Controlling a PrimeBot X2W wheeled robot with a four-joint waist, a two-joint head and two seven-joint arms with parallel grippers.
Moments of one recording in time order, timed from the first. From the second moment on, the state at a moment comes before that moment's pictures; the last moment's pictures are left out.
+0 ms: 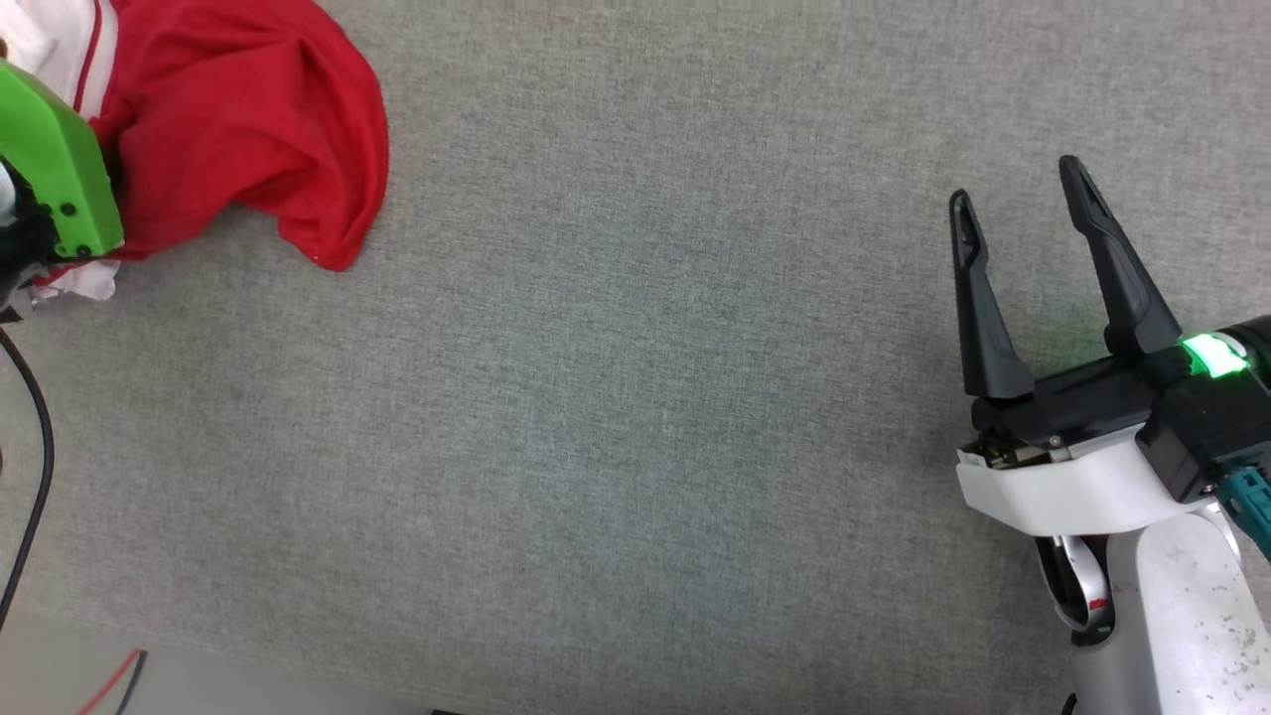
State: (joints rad) left arm -1.06 0.70 -0.61 0.77 -0.97 -0.13 0.54; right arm -0.25 -0.06 0.12 -0.21 0.00 0.13 -0.26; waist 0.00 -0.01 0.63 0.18
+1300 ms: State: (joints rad) left arm -1.28 0.45 -1.23 0.29 -0.76 -0.13 0.26; right arm -0.16 -0.05 0.07 -0.19 0.20 0.13 -0.26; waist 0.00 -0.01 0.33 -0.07
